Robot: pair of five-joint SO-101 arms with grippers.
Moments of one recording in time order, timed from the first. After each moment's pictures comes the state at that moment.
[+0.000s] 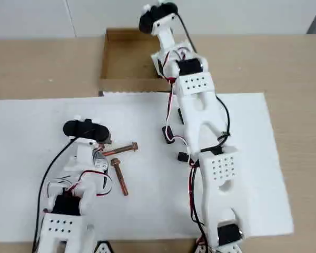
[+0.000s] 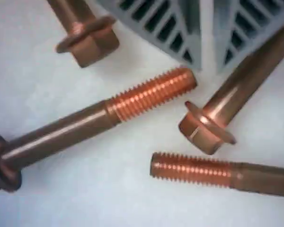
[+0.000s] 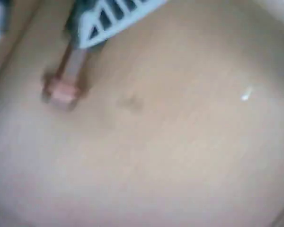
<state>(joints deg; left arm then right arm) 1.1 -72.3 85.6 46.5 0.2 -17.8 48.4 -57.9 57.2 12.3</state>
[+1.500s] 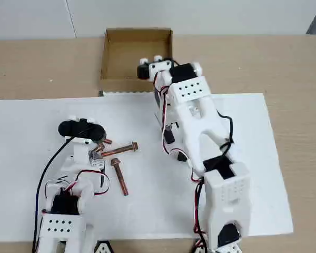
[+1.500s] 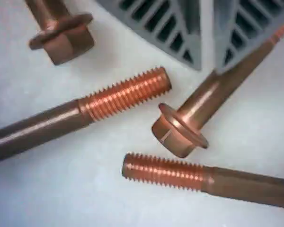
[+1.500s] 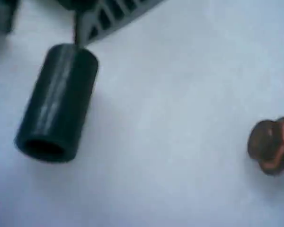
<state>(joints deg) -1.1 -72.3 85.6 46.5 0.2 -22.4 29.5 -31.6 97.8 5.8</state>
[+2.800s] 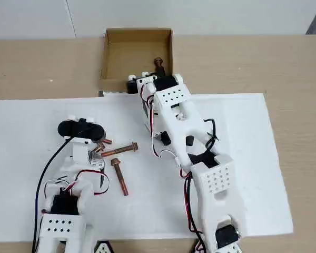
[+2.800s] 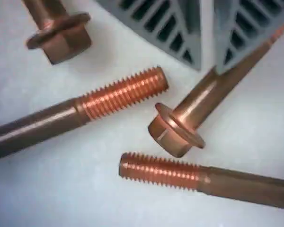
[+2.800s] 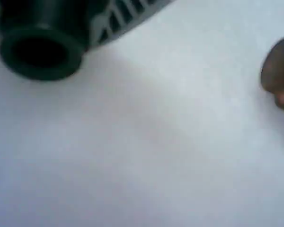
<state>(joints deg) -1.5 -72.3 85.6 46.5 0.2 -26.3 42.0 -33.2 94.0 5.8</state>
